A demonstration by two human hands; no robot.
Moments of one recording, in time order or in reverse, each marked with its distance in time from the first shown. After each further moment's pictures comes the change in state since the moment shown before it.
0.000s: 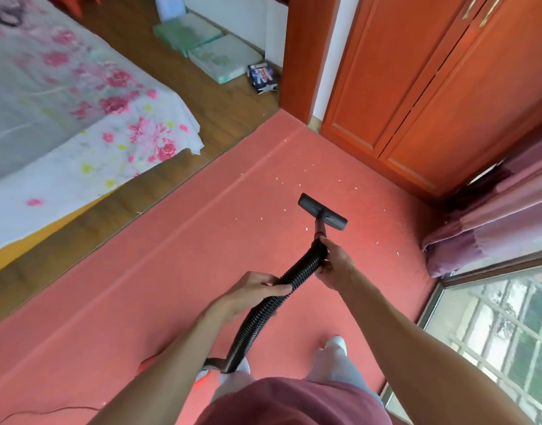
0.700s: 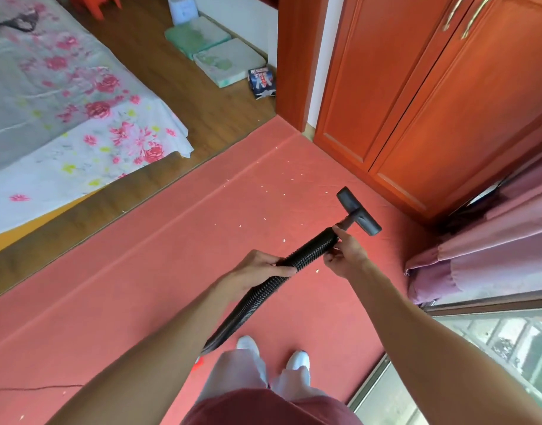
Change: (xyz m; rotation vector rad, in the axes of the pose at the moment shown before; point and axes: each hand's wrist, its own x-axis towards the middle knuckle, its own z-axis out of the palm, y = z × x) left_hand 0.139 0.143 0.168 0.016 0.160 -0.002; right_hand 0.065 -0.207 -0.152 0.050 -0.134 0.015
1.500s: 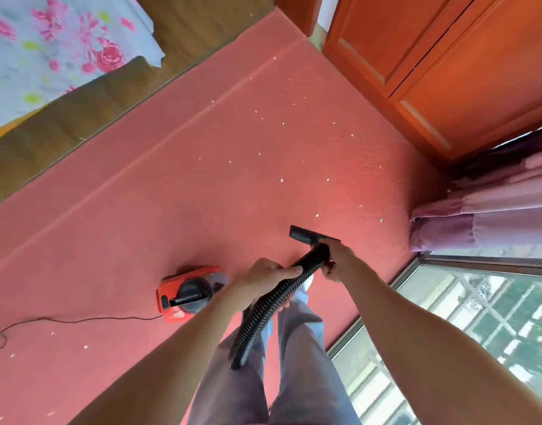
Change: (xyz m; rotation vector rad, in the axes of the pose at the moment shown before) left_hand 0.089 -0.117 0.014 -0.228 -0.147 -0.345; right_hand 0.119 0.105 -0.021 -0.363 0.386 0.311
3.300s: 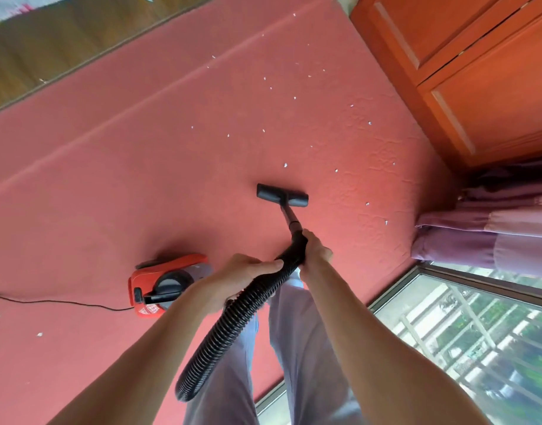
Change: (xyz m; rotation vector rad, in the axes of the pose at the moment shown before) left_hand 0.062 -0.009 -0.091 -0.108 0.001 -0.072; right_hand 0.076 0.008 0.117 0.125 0.131 -0.130
